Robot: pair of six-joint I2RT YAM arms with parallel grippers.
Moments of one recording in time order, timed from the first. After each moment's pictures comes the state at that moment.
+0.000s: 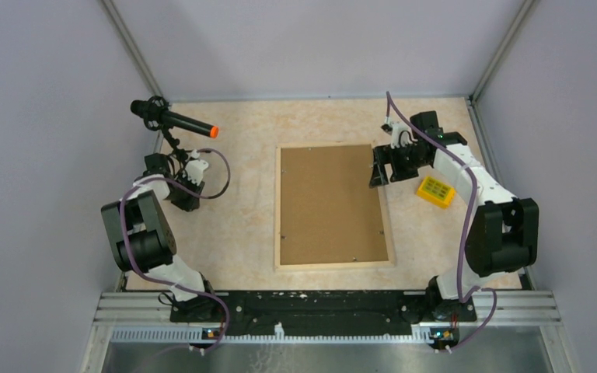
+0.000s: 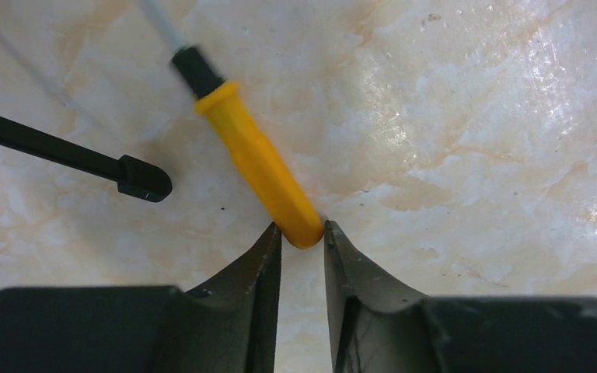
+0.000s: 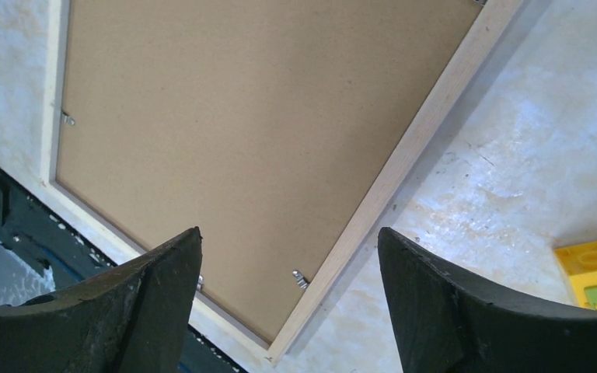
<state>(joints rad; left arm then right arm) 0.36 1.64 0.93 -0.47 0.38 0.85 0.16 1.56 1.24 -0.79 -0.48 -0.11</state>
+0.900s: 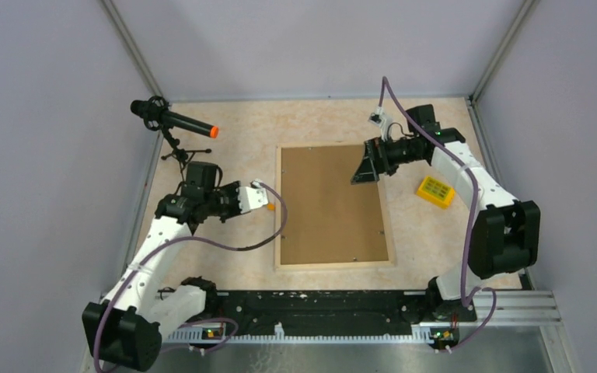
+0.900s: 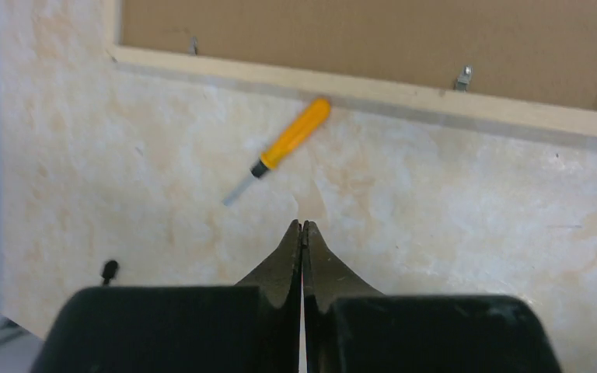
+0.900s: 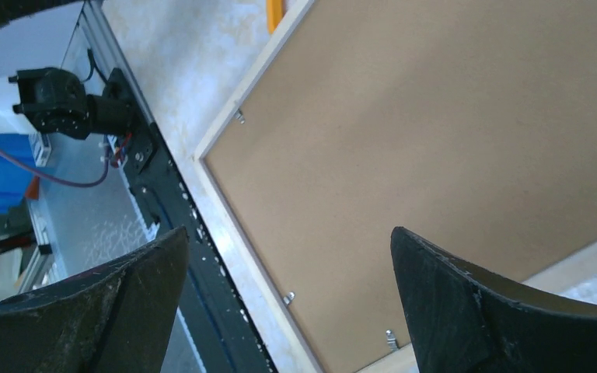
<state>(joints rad) -0.18 1.00 0.82 -0.75 0.50 1.08 0.20 1.53 1.29 -0.76 -0.88 -0.15</state>
